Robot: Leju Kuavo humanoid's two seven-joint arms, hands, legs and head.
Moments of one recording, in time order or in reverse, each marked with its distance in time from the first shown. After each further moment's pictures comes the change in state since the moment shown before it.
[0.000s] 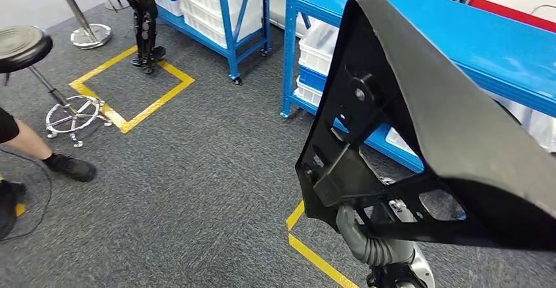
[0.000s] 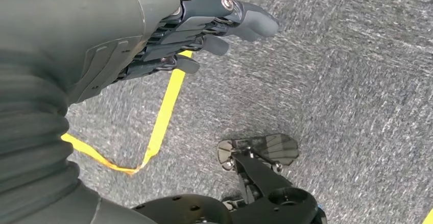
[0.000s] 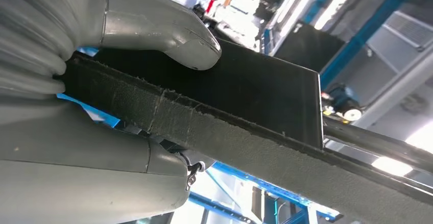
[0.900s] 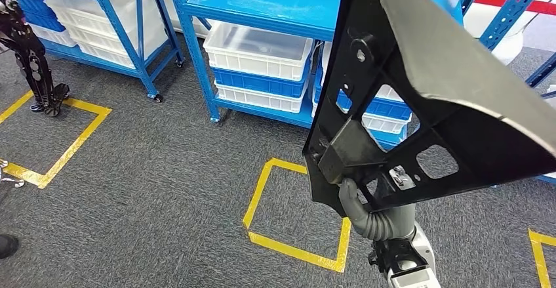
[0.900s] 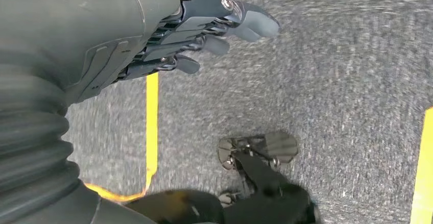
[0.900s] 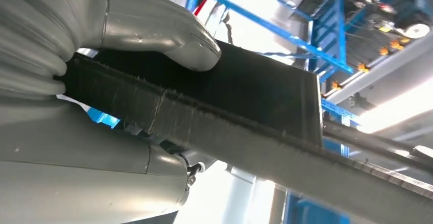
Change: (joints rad) left arm -0.007 0.002 0.000 -0.001 0.011 0.004 0.011; right arm -0.106 0.009 -0.015 0.049 -0.002 0.003 0.057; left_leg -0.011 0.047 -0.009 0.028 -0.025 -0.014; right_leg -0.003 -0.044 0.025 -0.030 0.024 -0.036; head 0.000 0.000
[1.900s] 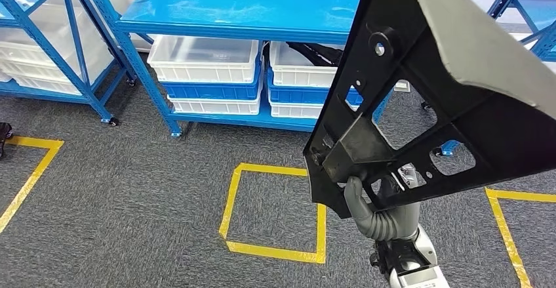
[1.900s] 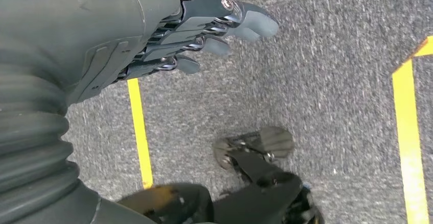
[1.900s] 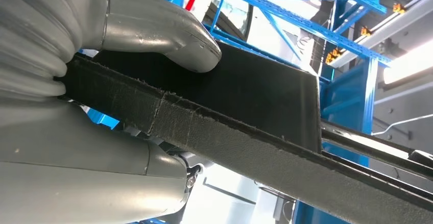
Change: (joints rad) left arm 0.001 0.002 0.000 -0.001 0.009 -0.001 -0.005; right arm -0.001 0.005 -0.003 0.001 -0.010 -0.002 0.004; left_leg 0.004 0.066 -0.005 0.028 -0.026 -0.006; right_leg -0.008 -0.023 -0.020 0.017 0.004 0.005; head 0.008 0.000
